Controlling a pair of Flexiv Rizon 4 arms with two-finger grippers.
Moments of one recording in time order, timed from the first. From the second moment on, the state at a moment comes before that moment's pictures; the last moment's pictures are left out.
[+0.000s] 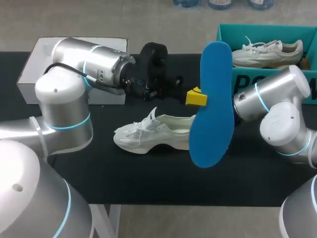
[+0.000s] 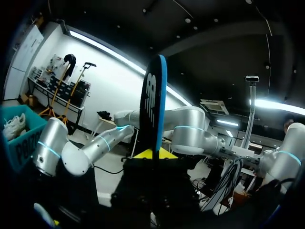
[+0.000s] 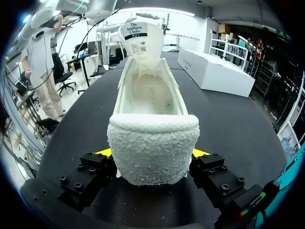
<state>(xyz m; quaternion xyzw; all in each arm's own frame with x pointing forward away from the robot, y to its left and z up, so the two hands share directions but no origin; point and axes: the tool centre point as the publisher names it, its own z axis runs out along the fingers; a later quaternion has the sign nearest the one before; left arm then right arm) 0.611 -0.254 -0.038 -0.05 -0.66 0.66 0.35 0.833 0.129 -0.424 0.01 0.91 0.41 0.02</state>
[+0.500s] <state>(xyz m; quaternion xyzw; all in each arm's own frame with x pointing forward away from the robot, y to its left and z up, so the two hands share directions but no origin) 0.600 -0.249 -0.017 -0.07 -0.68 0.66 0.32 0.833 0.129 -0.424 0.01 0.91 0.41 0.02</state>
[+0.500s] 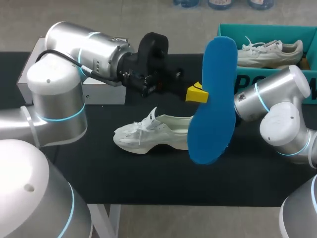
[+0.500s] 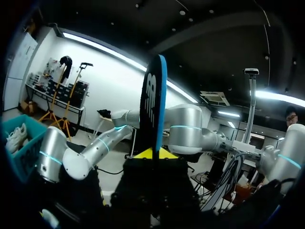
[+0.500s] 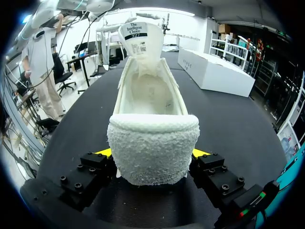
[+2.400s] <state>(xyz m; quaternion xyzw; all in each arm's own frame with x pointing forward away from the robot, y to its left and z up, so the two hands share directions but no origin) 0.598 -0.237 -0.020 -0.05 -0.68 0.67 0.31 0.839 0.131 -0.308 0.03 1.00 0.06 0.03</state>
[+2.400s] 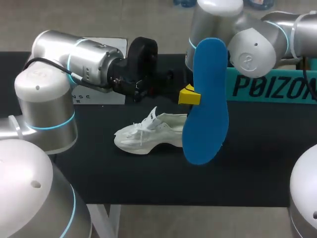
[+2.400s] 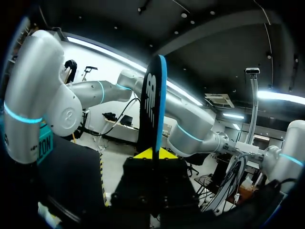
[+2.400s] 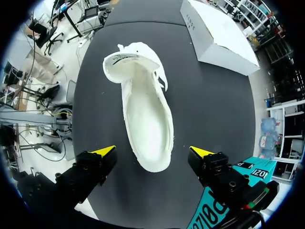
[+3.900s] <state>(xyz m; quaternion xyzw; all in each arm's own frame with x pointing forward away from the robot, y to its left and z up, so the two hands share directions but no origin) 0.598 -0.237 -0.020 -0.05 -0.68 0.67 0.31 0.868 0.143 -0.324 0.01 1.00 0.03 0.08</state>
